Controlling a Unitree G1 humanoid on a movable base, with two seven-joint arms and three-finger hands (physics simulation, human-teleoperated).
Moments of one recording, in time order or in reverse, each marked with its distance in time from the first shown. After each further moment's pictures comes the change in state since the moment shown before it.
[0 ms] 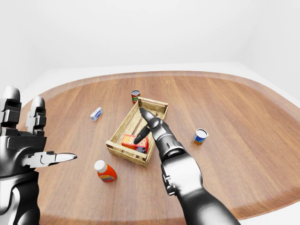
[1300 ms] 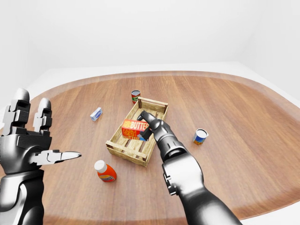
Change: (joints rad) left arm -0.008 -0.001 -0.023 0.042 0.029 0.000 0.008; right arm -0.008 -0.020 0.056 0.031 -0.015 0.000 0.016
